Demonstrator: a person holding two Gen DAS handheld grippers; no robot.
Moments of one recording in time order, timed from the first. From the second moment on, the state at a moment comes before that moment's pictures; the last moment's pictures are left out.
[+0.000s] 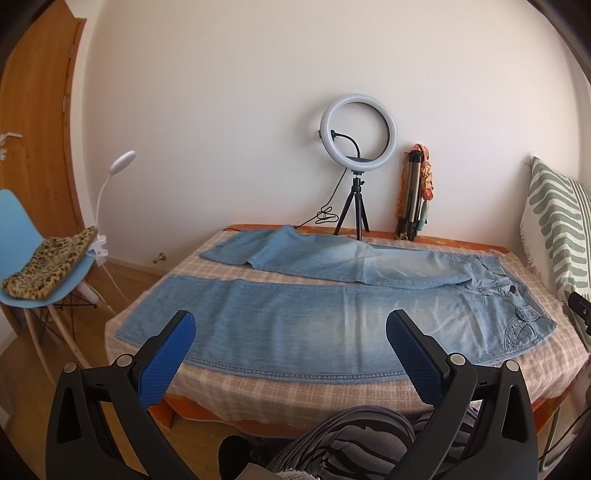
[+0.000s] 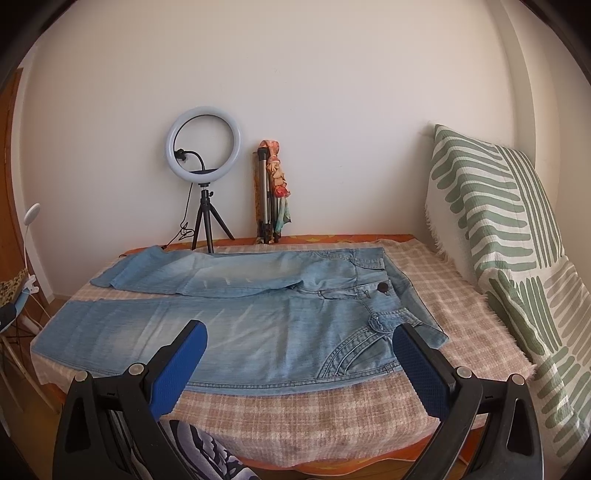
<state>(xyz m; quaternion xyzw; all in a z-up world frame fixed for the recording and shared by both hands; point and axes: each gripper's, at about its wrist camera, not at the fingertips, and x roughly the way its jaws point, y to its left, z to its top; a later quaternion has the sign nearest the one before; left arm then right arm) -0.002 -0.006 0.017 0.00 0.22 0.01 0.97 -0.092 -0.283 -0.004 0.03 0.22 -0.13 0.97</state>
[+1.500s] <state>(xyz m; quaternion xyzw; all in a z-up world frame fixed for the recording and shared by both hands) 0.009 0.001 0.010 0.00 0.24 0.02 0.97 -0.086 -0.280 -0.008 0.01 0.23 -0.13 0.97</state>
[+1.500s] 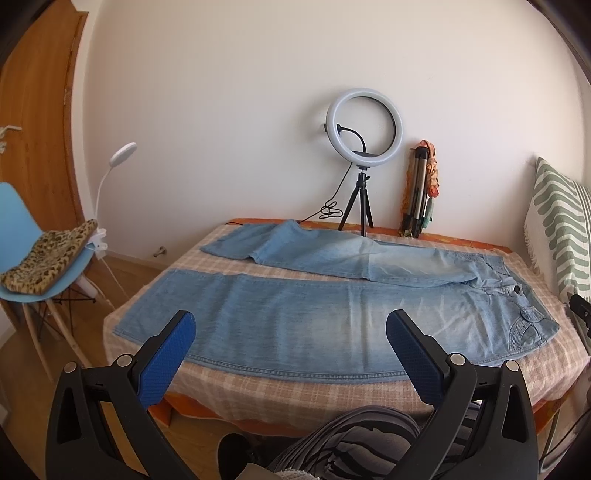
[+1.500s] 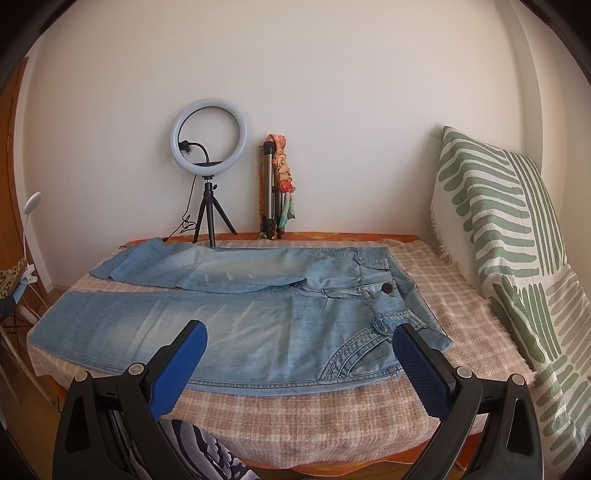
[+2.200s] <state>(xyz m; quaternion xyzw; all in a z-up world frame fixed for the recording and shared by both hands) 0.083 0.106 0.026 0.04 0.24 0.08 0.97 0.022 -0.282 0.048 -0.09 0.23 -0.07 0.97</state>
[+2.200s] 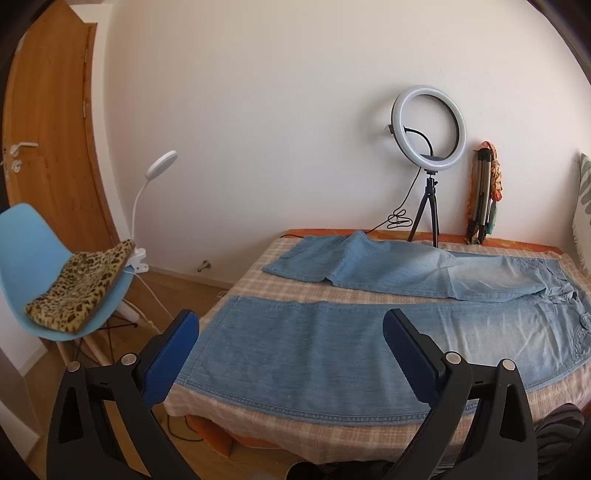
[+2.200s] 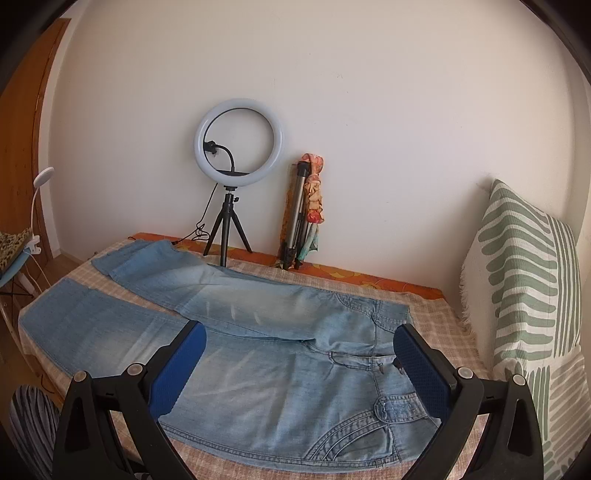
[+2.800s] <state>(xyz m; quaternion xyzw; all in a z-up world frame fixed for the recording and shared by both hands) 0.248 0.169 0.041 0.01 0.29 0.07 0.96 0.242 -0.227 0.078 -0.11 0.27 0.07 0.95</state>
